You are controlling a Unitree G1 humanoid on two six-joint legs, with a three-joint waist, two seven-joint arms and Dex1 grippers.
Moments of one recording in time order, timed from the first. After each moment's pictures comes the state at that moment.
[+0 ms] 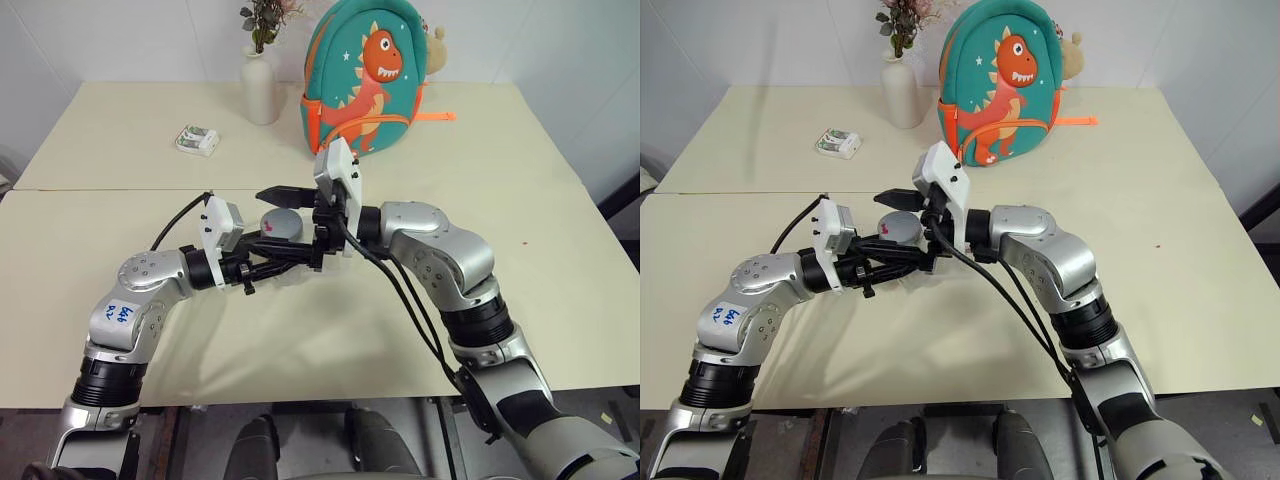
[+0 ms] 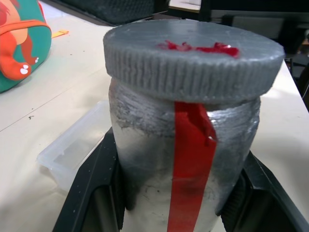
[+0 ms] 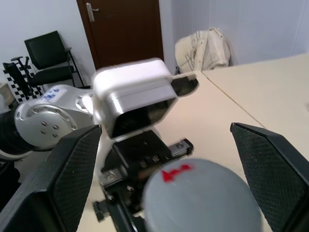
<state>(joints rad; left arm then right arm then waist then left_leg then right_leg) -0.43 0.57 0.03 -0.17 -0.51 0.44 -0.88 -0.86 -0.22 0.23 -0.06 0.51 0.65 0.86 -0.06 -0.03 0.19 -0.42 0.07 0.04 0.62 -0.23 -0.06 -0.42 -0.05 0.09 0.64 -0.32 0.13</state>
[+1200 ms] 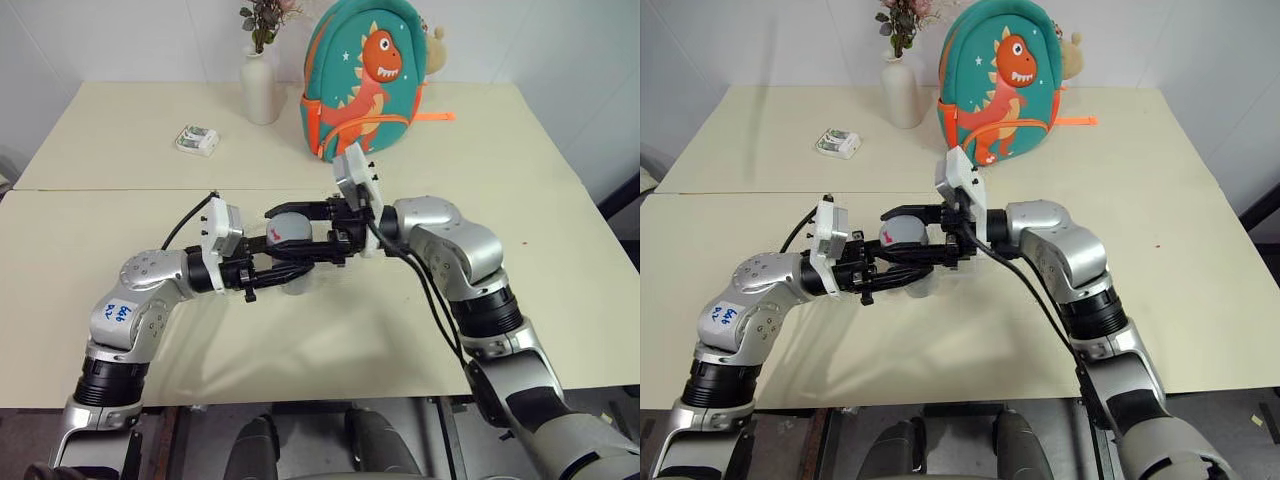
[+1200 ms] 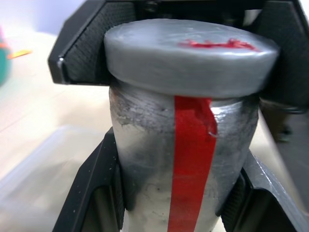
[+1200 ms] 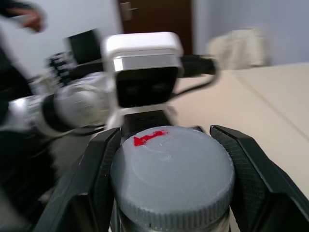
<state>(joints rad) -0.44 0.57 0.02 -0.18 -0.59 0.45 -1.02 -0.91 -0.29 0.21 0.05 0.52 0.59 1.19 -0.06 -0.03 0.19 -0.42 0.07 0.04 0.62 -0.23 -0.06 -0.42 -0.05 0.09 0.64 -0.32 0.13</state>
